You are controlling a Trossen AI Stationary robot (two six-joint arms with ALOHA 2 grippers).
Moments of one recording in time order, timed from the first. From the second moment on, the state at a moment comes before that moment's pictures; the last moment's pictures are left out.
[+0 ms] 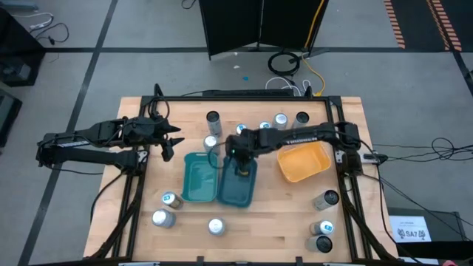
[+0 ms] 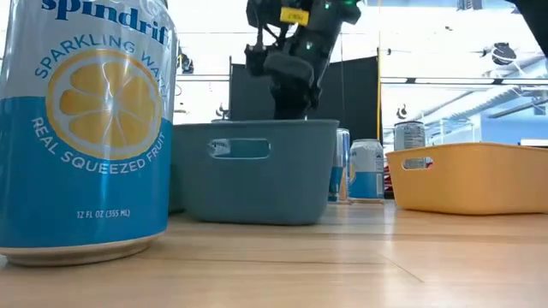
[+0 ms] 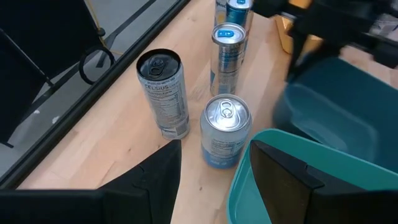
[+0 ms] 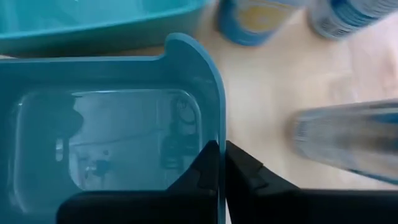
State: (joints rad) left arm 0.12 0.69 0.80 -0.74 -0.24 -0.17; right arm -0.04 1.98 1.62 -0.78 0.11 0.10
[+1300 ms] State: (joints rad) left arm 0.12 0.69 0.80 -0.71 -0.24 -0.17; right arm -0.09 1.99 1.61 -0.75 0.08 -0.14
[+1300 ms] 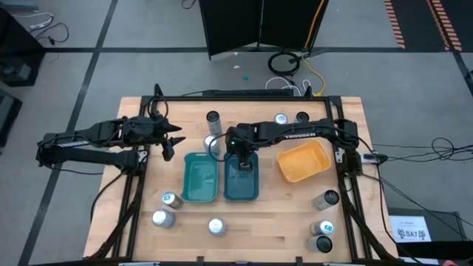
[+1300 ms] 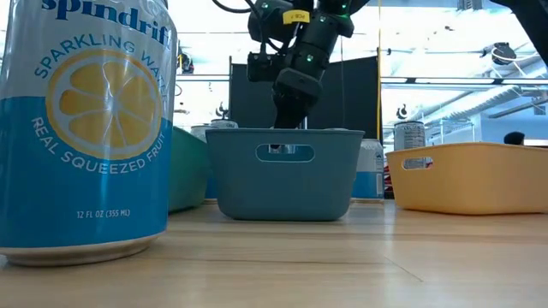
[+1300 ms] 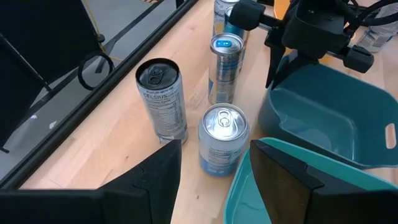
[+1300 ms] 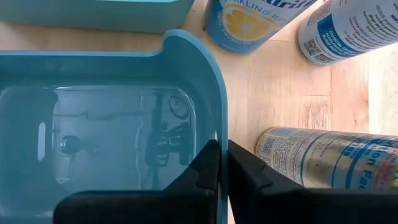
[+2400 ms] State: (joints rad) left arm 0.12 0.69 0.80 -0.71 -0.24 -0.15; right arm -0.09 1.82 1.67 -1.02 0.08 0.45
